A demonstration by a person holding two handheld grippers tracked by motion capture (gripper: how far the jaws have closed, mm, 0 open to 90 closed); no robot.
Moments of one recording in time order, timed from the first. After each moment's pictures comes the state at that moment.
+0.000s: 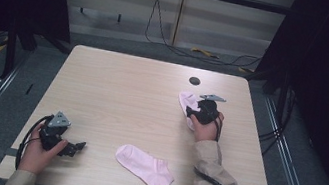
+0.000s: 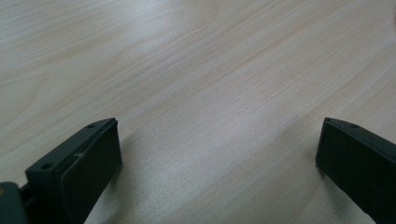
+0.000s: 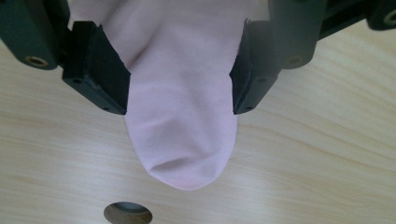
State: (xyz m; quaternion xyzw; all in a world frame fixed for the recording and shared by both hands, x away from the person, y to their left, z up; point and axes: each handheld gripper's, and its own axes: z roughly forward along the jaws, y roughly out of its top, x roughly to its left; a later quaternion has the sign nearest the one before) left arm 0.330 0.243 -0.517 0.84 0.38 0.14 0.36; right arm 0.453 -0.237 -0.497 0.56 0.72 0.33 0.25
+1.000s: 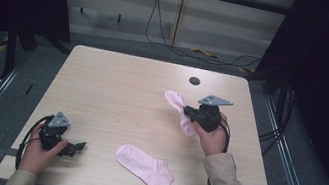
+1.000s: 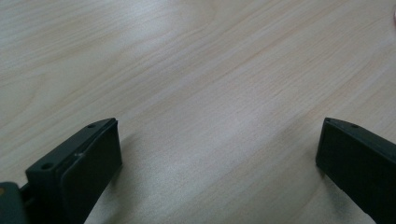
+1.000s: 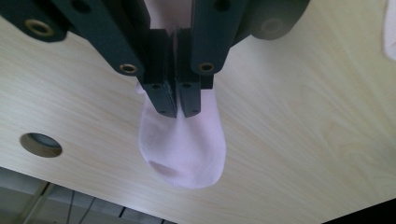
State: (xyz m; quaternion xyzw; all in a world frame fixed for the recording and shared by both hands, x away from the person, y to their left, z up) left arm 0.330 0.243 -0.517 0.84 0.38 0.14 0.36; right arm 0.393 -0.223 -0.435 0.40 0.79 0.42 0.20
